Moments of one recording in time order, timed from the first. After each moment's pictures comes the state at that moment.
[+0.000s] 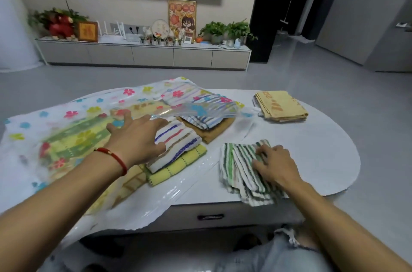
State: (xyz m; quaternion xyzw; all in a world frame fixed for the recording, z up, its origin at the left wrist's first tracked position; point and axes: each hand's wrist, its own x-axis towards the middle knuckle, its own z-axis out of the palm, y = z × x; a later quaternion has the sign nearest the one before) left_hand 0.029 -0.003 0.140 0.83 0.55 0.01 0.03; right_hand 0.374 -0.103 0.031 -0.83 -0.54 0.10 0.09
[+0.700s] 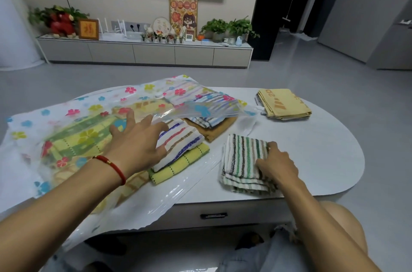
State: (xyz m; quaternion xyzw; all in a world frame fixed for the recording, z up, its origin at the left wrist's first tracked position) left_hand 0.020 -0.004 0.123 0.84 0.53 0.03 0.01; right_hand 0.349 -0.090 0.034 -0.90 -0.38 0.17 0.15
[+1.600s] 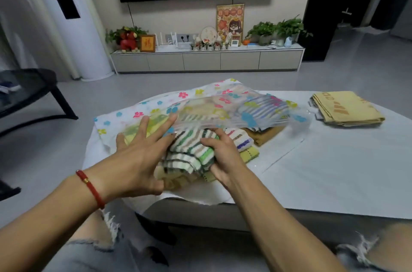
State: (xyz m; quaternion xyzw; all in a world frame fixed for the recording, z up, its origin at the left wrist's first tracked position) left_hand -0.081 -0.070 0.174 0.86 0.51 -0.06 0.05; right_hand 0.109 -0.028 0.080 -0.33 -0.22 0.69 0.61
